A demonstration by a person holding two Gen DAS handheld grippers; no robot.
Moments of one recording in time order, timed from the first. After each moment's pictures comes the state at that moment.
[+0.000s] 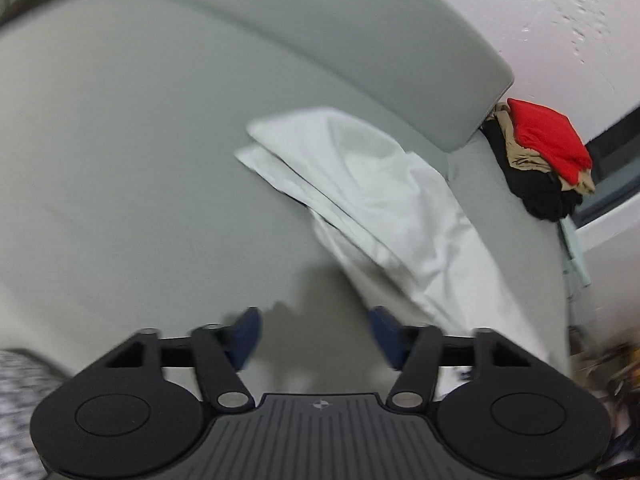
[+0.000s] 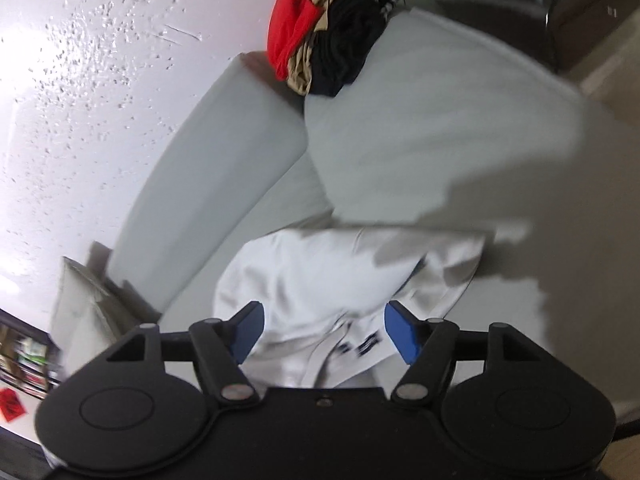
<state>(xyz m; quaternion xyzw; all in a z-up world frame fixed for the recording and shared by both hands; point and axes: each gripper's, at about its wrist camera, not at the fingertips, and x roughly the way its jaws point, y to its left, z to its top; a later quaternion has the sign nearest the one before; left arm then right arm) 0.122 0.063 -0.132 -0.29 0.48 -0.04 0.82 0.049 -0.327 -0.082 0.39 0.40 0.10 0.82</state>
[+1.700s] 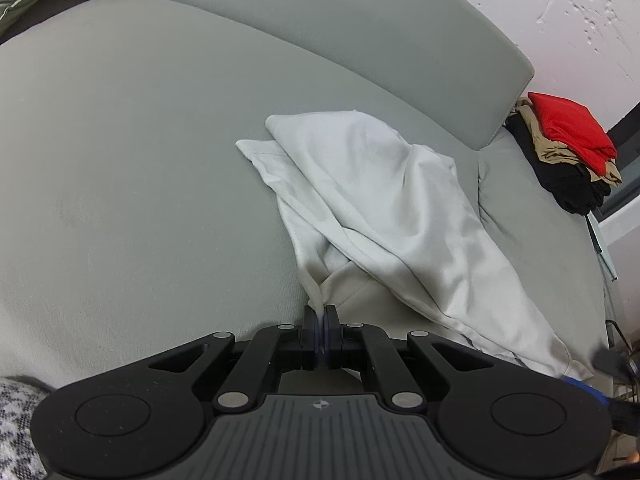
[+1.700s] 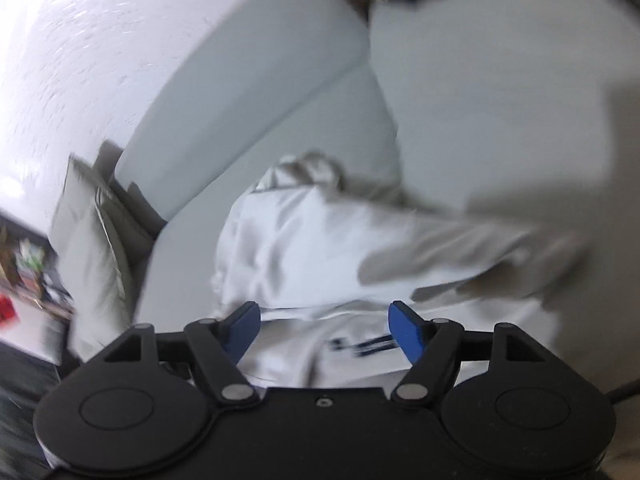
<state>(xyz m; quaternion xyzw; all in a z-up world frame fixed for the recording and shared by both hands) 0.109 0.067 -0.163 -0.24 0.45 -0.02 0.86 0.123 -0.236 -0.117 0.33 0.50 0.20 0.78</state>
